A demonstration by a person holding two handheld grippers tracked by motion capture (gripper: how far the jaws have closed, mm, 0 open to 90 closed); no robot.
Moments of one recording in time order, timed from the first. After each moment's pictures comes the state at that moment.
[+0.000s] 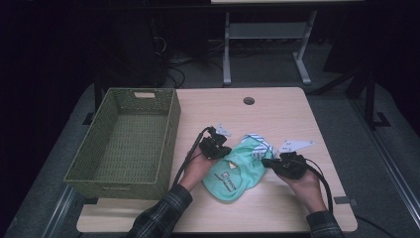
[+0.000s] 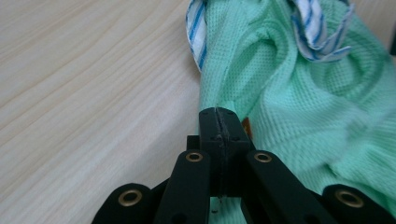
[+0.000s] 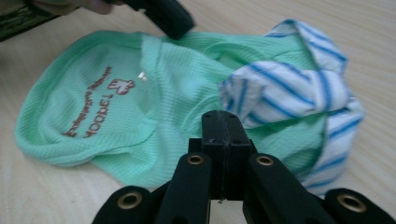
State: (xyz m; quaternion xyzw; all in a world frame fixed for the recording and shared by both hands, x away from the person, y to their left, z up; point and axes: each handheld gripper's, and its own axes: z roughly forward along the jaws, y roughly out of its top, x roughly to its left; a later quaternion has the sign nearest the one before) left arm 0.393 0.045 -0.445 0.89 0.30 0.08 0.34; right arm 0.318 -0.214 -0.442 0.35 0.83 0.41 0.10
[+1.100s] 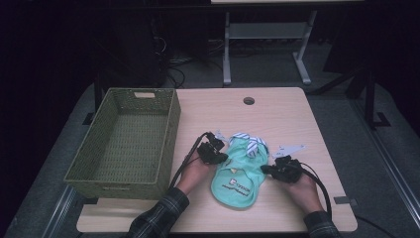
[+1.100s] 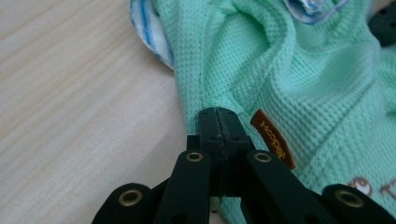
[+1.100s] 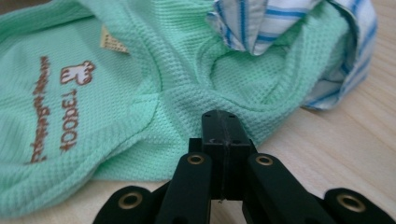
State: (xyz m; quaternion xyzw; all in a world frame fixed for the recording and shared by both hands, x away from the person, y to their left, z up) left arm 0.381 0.056 -0.457 0.90 0.30 0.06 0.31; right arm 0.323 -0.212 -0.469 0.37 0.85 0.36 0.09
